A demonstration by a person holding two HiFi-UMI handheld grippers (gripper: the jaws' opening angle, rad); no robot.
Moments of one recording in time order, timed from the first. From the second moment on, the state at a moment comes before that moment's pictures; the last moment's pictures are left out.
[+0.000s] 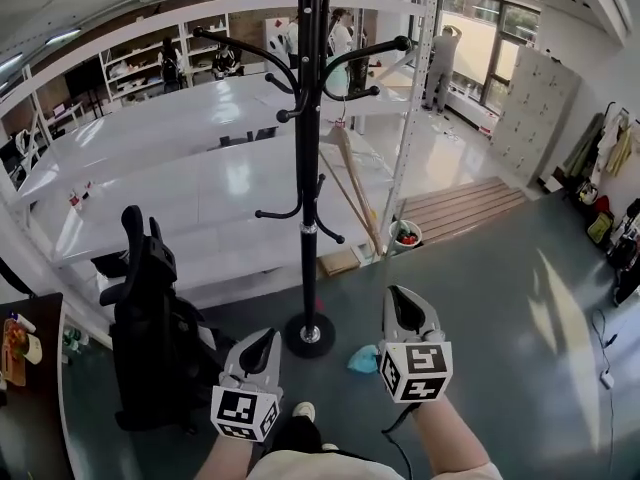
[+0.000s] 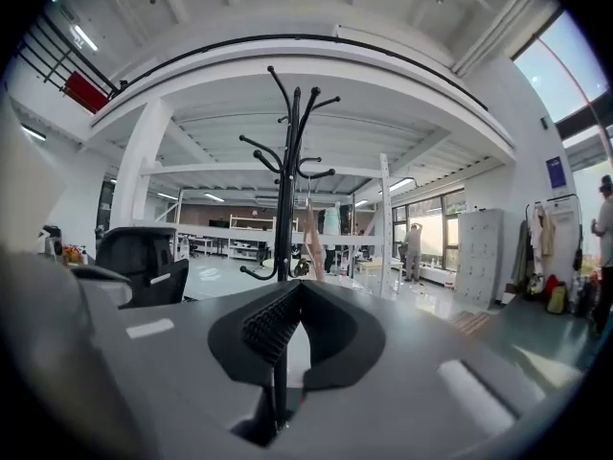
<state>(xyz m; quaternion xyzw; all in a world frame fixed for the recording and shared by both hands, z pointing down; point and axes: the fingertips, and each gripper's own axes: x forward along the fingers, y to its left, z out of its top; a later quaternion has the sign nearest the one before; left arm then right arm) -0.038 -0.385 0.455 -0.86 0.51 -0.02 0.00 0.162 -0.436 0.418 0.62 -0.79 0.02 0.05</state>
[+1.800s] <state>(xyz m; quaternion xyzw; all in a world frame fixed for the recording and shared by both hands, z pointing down) -0.121 0.023 0.443 -0.87 0.50 0.00 0.00 0.070 0.006 0.499 0.61 -0.78 0.09 0.10</state>
